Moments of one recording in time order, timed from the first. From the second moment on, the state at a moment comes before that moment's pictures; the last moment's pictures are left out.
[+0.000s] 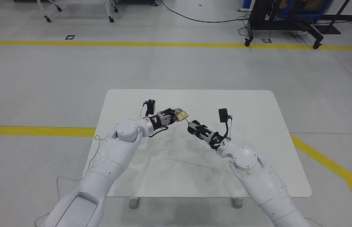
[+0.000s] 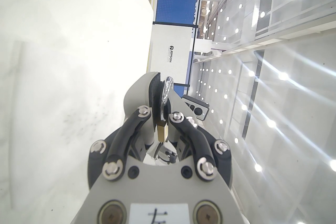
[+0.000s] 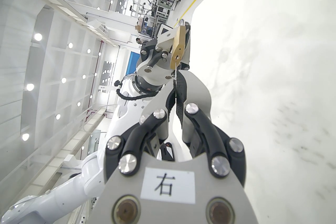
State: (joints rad) left arm 0.81 -1.42 -0.98 -0.80 -0.42 -0.08 -0.75; right arm -1.30 -1.23 1.14 -1.44 0.08 -0.15 0.43
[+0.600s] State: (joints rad) left arm 0.81 -1.42 -0.99 -0.80 -0.40 -0.09 -0.76; right arm -1.31 -1.23 1.14 -1.45 0.06 -0.12 0.43
